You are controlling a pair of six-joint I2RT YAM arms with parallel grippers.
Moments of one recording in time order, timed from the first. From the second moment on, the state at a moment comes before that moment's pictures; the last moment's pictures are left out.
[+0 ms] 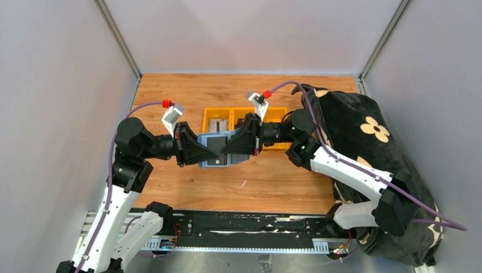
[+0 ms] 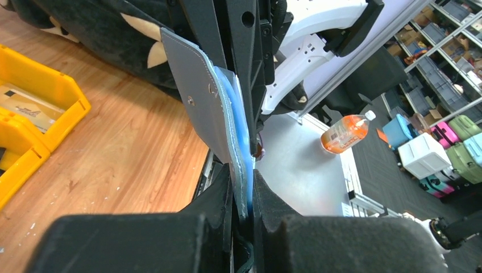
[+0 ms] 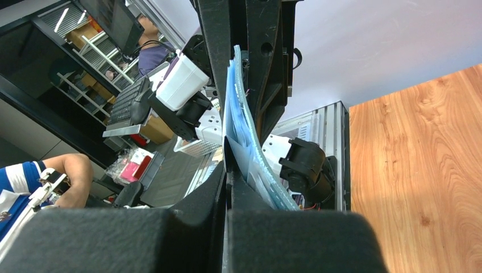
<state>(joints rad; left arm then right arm) -0.29 0.72 0.92 -0.18 1.15 -0.56 0.84 1.29 0.98 0.67 -0.89 0.90</state>
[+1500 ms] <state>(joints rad) -0.30 0.75 1.12 -0.74 1.01 0.00 0.52 1.19 1.07 0.10 -0.91 0.57</state>
